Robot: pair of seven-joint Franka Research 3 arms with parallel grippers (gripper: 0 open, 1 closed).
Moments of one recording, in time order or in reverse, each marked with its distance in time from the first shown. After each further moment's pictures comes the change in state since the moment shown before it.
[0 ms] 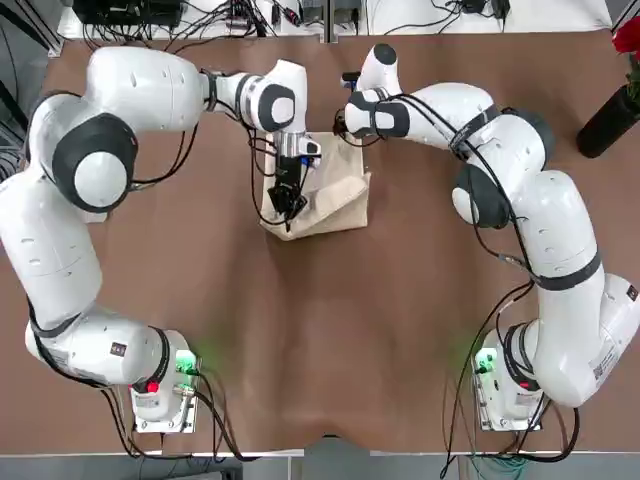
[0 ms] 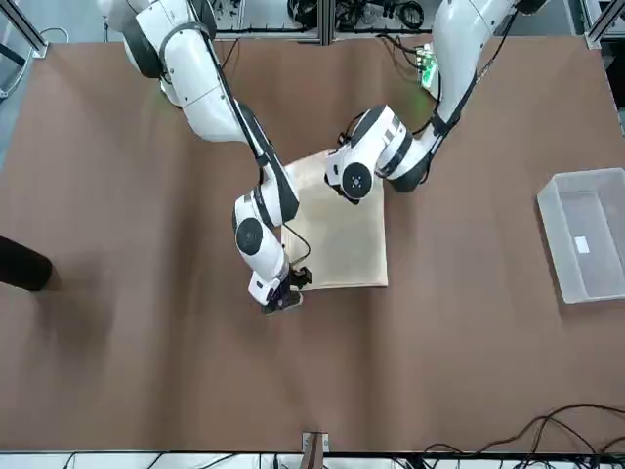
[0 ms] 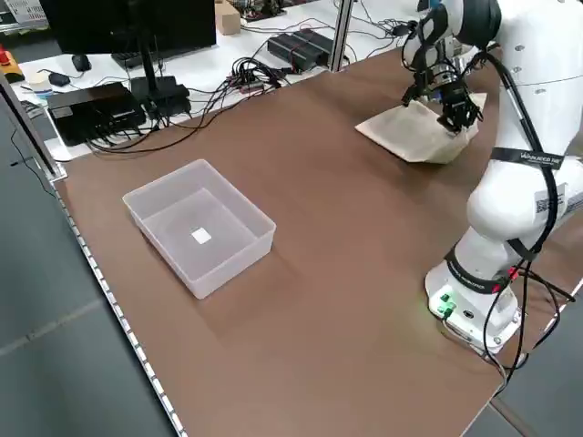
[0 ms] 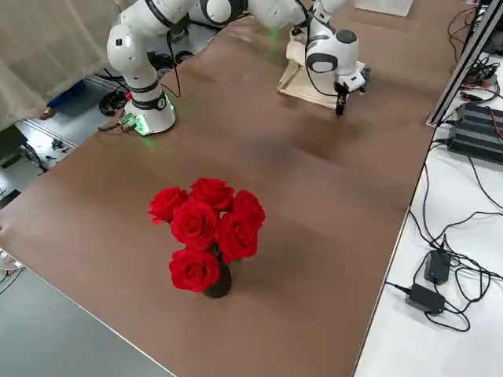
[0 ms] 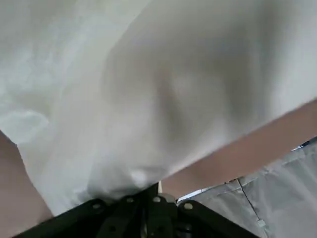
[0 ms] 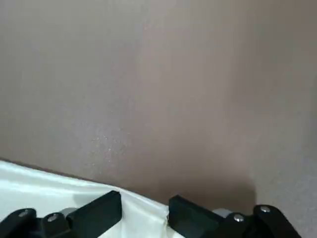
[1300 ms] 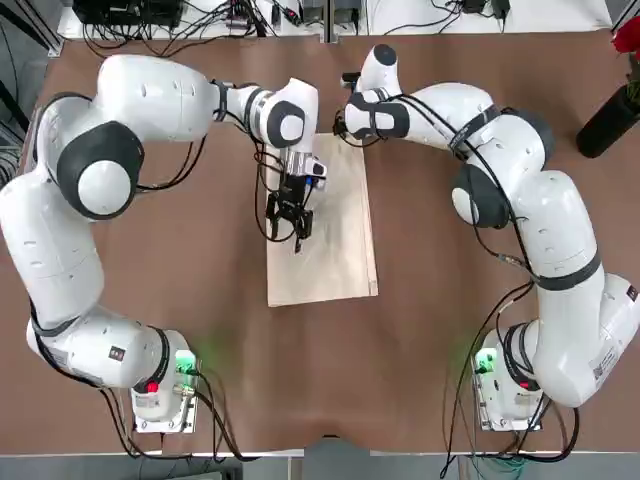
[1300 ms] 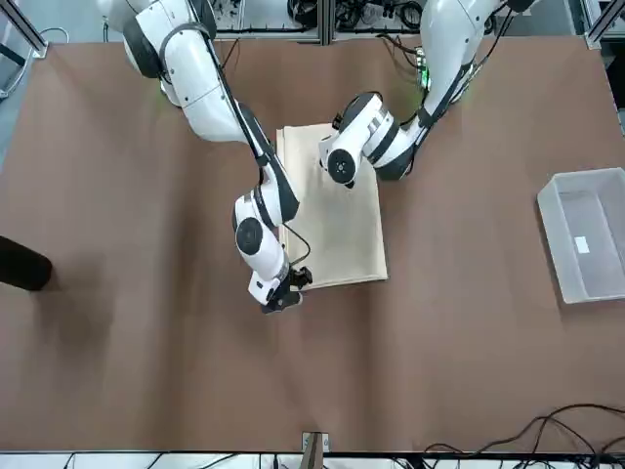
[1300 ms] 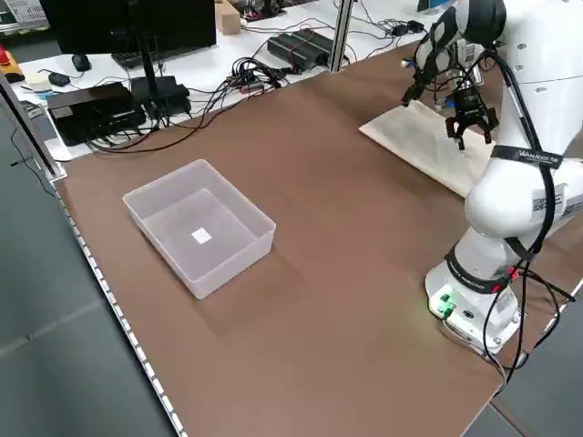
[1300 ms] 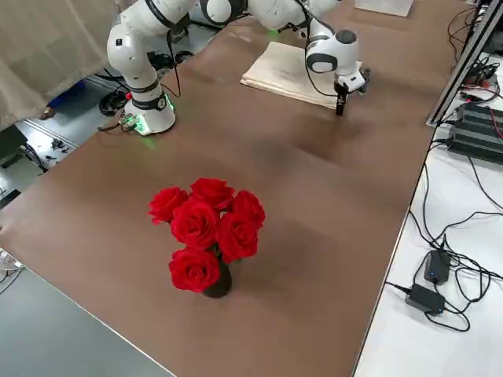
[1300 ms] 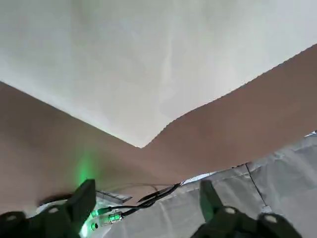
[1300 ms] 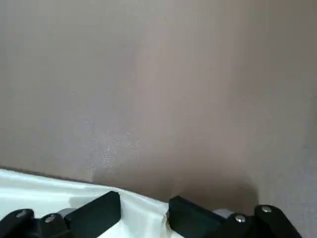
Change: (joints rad) left arm -0.050 -0.003 0.001 -0.011 0.000 -0.048 -0.046; right arm 0.000 0.001 0.000 -0.002 0.000 0.006 0.000
